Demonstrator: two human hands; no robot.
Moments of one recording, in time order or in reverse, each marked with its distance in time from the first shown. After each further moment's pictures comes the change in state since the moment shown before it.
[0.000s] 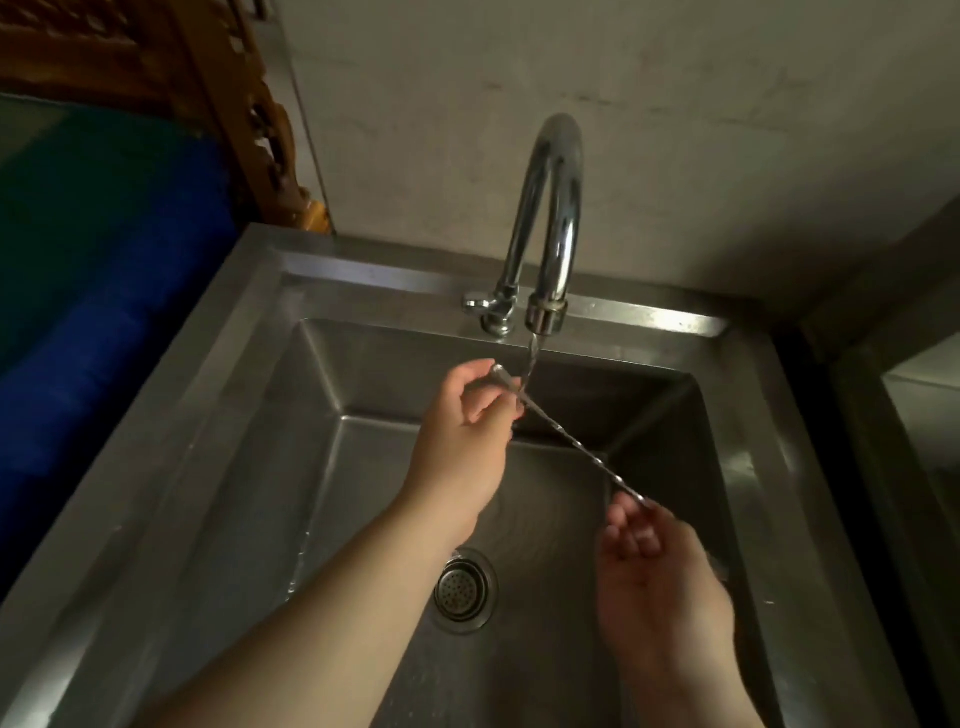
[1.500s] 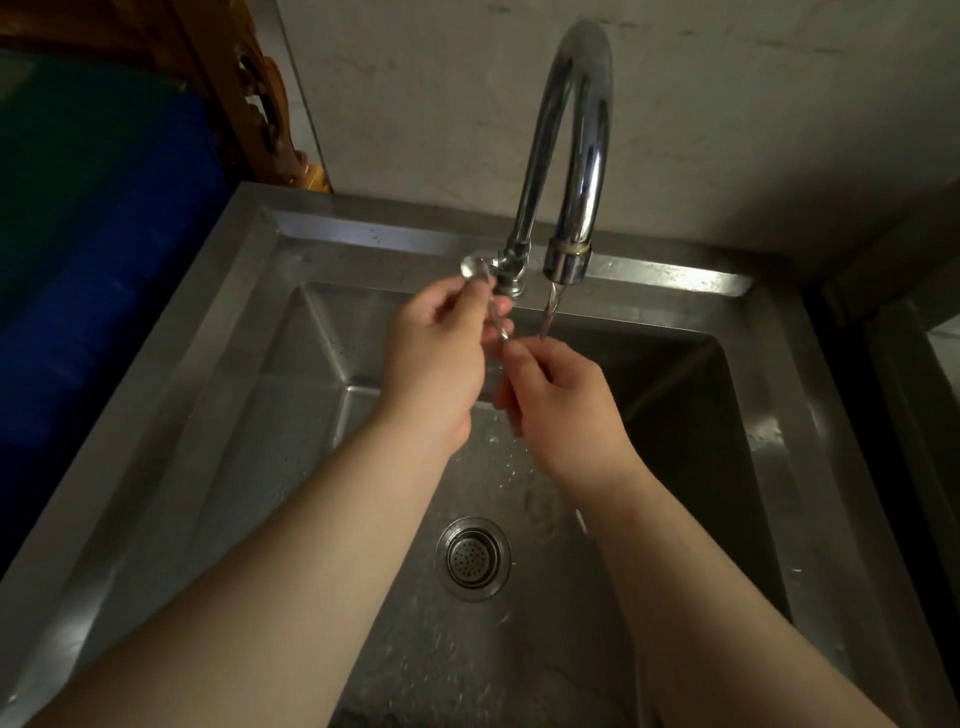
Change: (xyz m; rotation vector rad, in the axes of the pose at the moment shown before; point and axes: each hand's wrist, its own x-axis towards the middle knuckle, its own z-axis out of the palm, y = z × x) left_hand 0.030 0.031 -0.009 -0.179 0.150 0.082; right_hand 0.032 0.034 0.082 -1.190 -0.649 -0.600
